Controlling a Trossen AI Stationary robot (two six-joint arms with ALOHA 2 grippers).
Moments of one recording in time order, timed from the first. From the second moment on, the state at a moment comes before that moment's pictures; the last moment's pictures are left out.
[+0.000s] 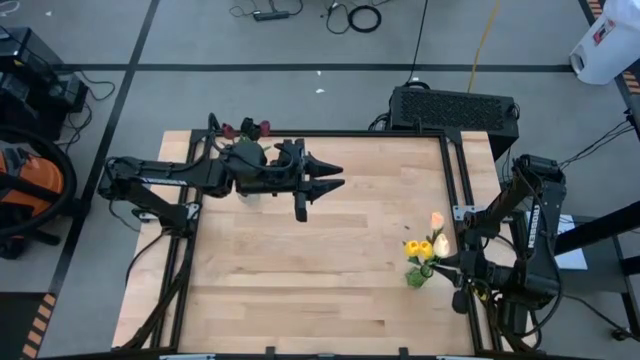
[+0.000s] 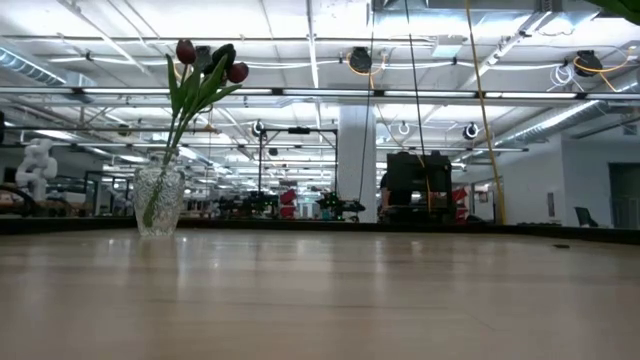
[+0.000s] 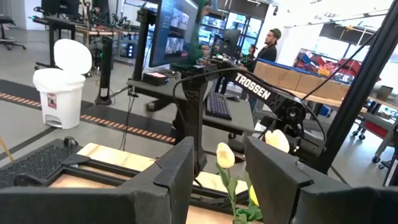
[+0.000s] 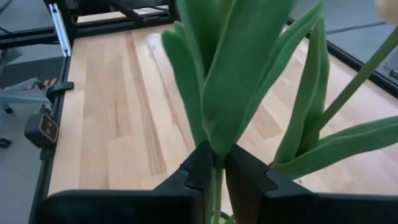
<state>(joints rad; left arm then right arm) -0.05 1.45 1.44 0.06 -0.09 -0.23 1.31 1.33 1.08 -1.45 1.06 1.77</state>
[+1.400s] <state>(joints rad) -0.05 1.45 1.43 0.06 -0.06 -0.23 1.31 1.33 1.47 -1.50 0.44 1.56</state>
